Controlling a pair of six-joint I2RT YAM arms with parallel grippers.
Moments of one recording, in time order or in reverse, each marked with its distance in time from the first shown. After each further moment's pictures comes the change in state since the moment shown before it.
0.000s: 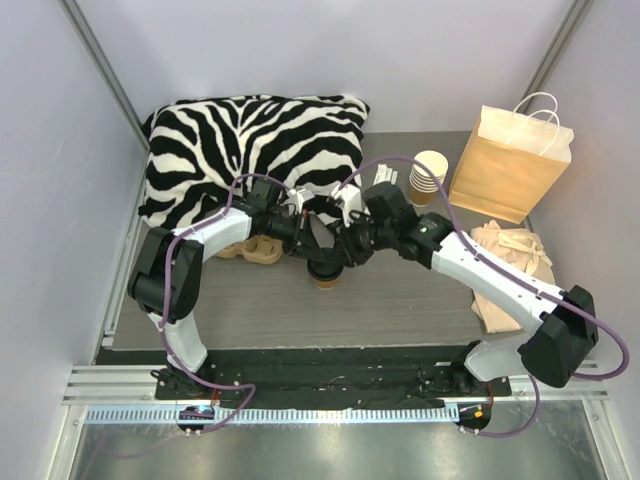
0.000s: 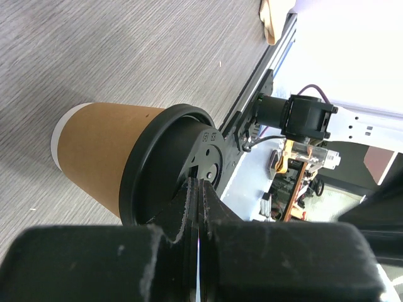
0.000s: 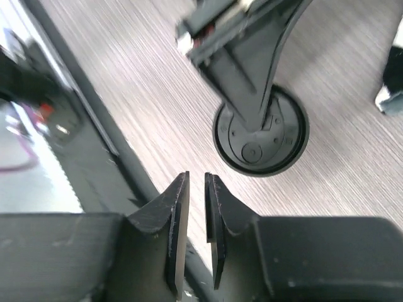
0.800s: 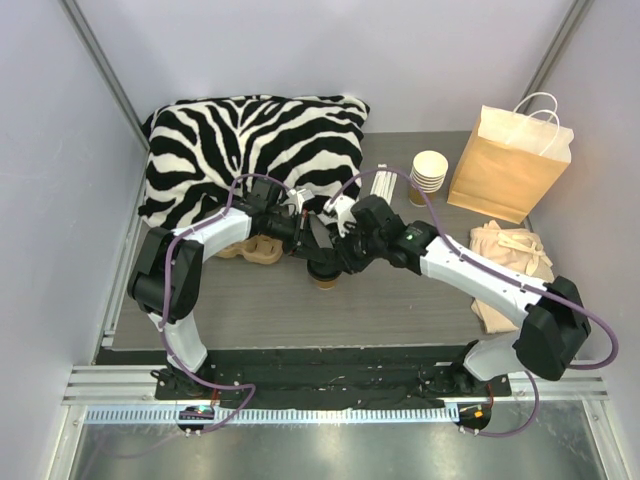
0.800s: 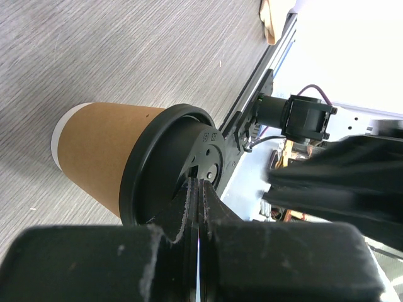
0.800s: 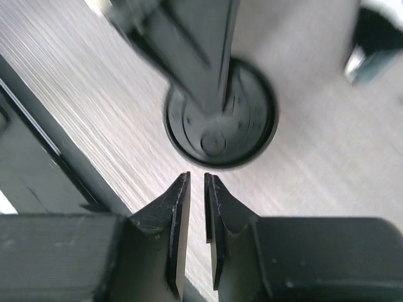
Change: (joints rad) left arm 0.000 0.000 0.000 -0.001 -0.001 0.001; right arm 0.085 0.053 -0.100 0.021 0.208 -0.045
